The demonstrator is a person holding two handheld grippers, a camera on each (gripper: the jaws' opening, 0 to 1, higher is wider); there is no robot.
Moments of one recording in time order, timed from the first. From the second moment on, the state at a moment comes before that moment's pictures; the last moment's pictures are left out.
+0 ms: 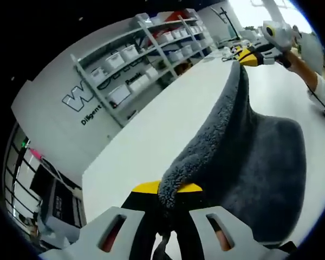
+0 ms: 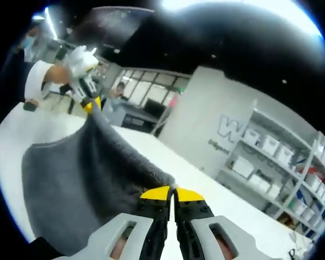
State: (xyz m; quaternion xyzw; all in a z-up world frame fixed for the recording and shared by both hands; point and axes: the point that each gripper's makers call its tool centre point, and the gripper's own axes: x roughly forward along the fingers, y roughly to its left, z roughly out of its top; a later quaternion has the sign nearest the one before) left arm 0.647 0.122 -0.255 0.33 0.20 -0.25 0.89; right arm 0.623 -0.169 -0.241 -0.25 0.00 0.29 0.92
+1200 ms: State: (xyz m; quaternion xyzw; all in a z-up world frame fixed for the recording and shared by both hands) left arm 0.705 0.131 -0.324 0.30 0.22 -0.24 0.90; right arm 0.680 -0.163 -0.310 -0.24 0.06 0.29 0.93
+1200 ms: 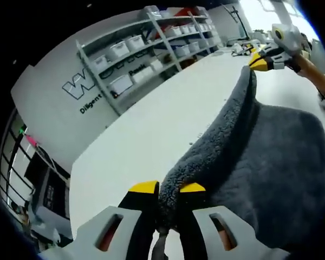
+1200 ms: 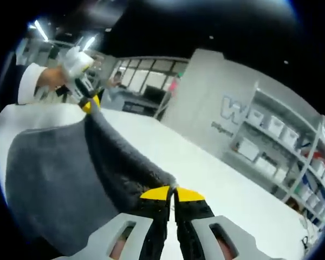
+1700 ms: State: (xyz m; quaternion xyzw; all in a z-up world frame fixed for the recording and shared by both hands) left arm 0.710 0.132 -0.343 0.31 0.23 -0.24 0.89; right arm 0.687 -0.164 -0.335 -0.23 0.09 0.29 0.92
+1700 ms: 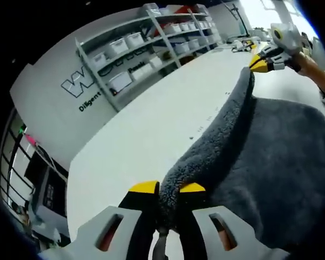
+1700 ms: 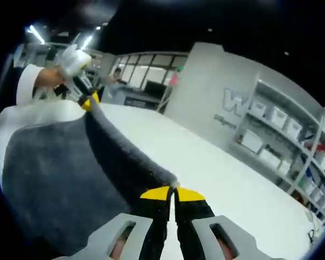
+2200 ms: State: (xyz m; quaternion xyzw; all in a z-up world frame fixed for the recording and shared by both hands) left arm 0.702 0.141 -0.345 0.29 0.22 -0.24 0.90; right arm 0.684 -0.159 -0.343 -0.23 0.10 0.30 0.92
